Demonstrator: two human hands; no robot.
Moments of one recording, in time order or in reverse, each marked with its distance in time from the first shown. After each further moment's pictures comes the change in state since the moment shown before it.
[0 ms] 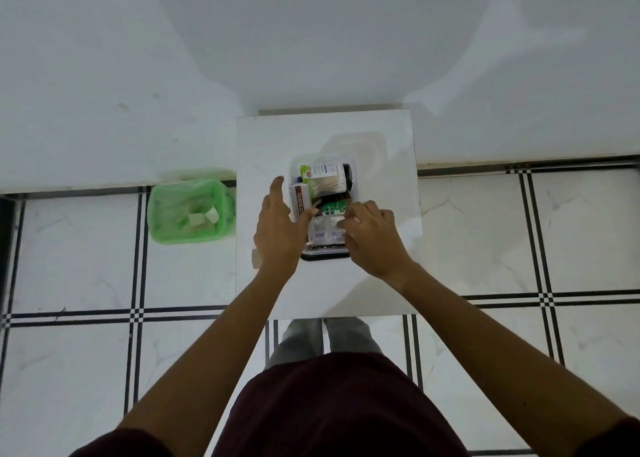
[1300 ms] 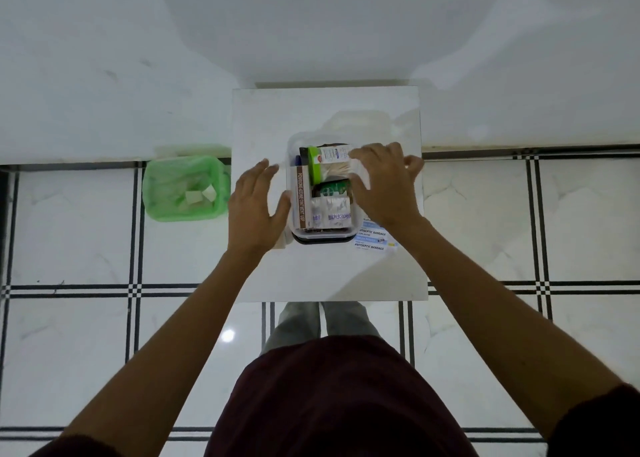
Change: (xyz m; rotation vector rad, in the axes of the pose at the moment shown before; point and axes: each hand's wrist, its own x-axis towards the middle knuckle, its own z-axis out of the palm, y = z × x) left_hand 0.013 -0.045 -0.015 0.125 0.036 0.403; right_hand 0.044 0.022 -0.022 0.030 0.242 0.117
